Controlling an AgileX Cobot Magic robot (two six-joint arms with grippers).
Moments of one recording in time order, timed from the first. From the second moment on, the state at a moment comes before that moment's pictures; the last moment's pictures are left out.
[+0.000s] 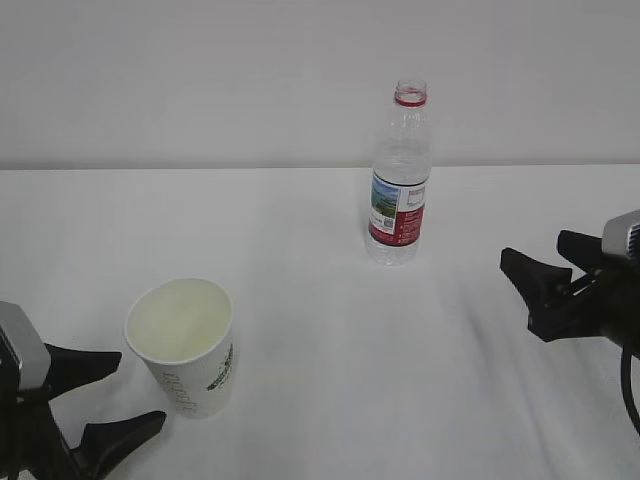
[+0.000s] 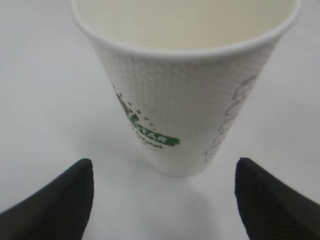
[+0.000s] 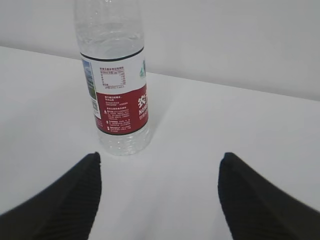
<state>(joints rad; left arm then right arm) -0.18 1.85 -0.12 0.57 -1.15 0.09 0.07 1.73 -0.26 -0.30 -1.14 0.03</state>
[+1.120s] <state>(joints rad) -0.18 1.92 -0.23 0.64 -1.16 0.10 0.07 1.73 -0.26 -0.30 -1.14 0.04</state>
